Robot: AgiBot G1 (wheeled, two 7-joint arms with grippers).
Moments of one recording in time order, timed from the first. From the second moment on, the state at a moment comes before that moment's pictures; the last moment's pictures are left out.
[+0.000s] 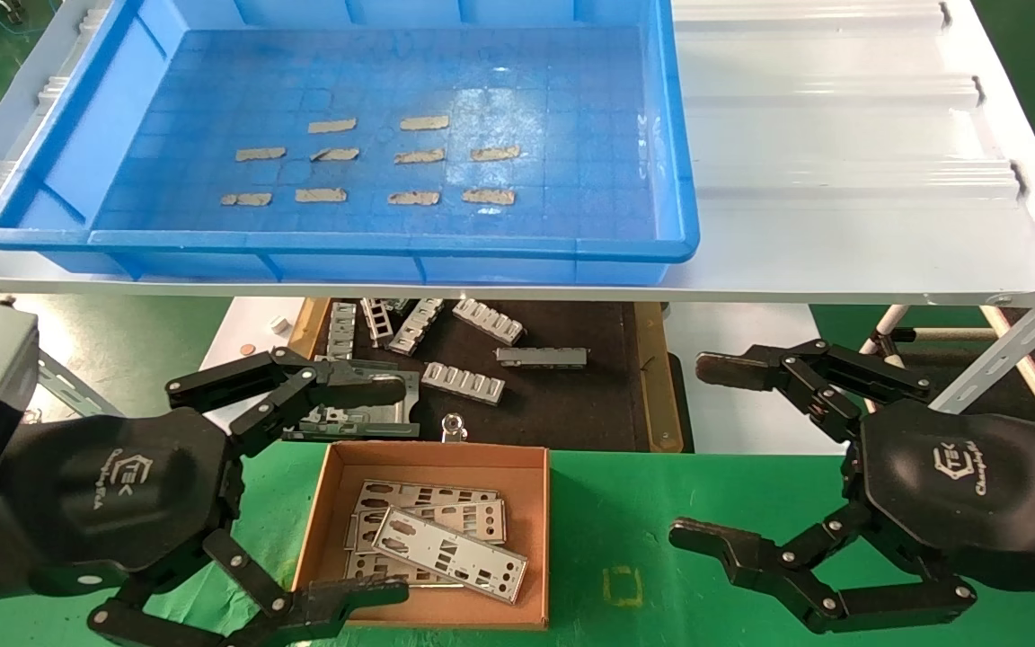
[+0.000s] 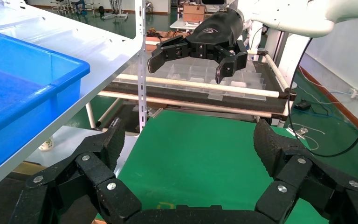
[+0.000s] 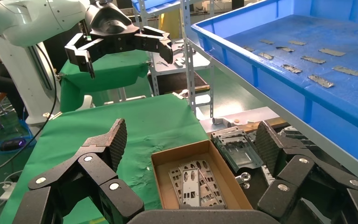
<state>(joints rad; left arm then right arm) -1.08 0.61 0.28 -1.28 0.73 1.49 -0.19 1.09 -0.54 -0.44 1.22 -0.61 -1.40 0.09</state>
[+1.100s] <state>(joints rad) -1.08 0.61 0.28 -1.28 0.73 1.49 -0.19 1.09 -0.54 -0.44 1.22 -0.61 -1.40 0.09</state>
